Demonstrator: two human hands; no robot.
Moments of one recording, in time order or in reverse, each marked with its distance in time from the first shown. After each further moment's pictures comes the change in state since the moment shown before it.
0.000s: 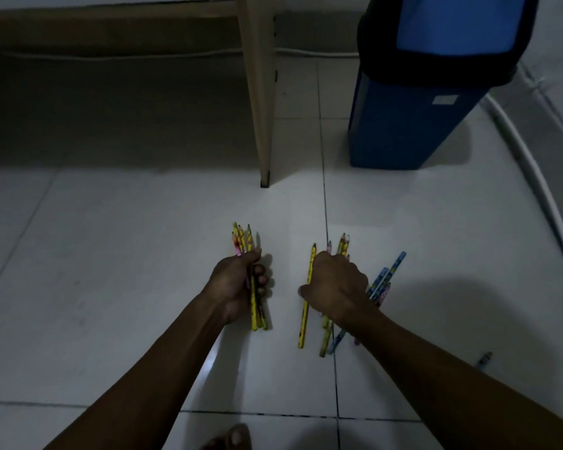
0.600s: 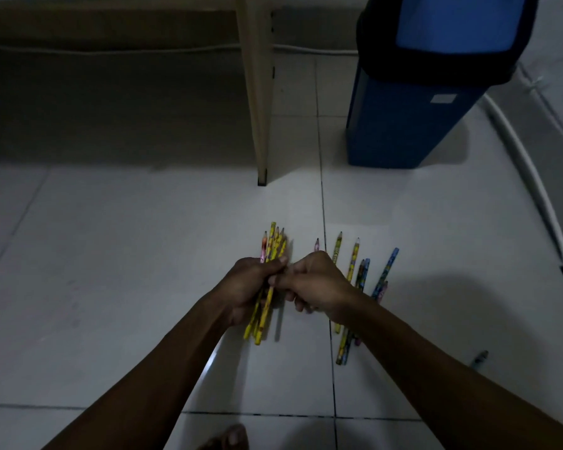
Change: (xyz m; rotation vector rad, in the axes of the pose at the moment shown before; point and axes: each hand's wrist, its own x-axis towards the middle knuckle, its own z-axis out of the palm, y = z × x) left_hand -0.008 -0.009 0.013 0.257 -0.195 0.066; right_hand -0.004 -0.010 -0.002 0.908 -0.282 -0.050
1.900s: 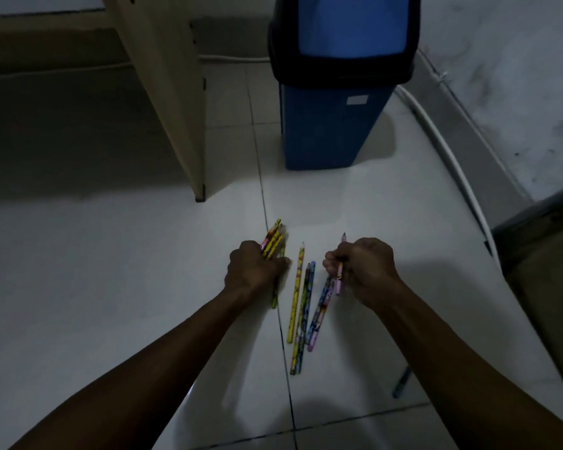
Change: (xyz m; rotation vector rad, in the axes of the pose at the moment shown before) left_hand 0.056 0.009 0.086 0.889 0.342 0.243; right_hand -0.012 0.034 -0.119 0.761 0.584 0.109
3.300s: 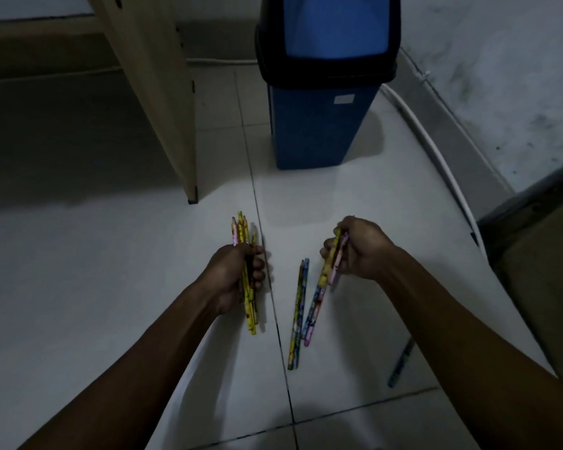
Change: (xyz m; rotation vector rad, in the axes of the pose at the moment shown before) left_hand -0.015 0.003 -0.031 -0.858 -0.389 -0.340; right_hand 0.022 -0.023 -0.005 -0.007 -0.159 0.241
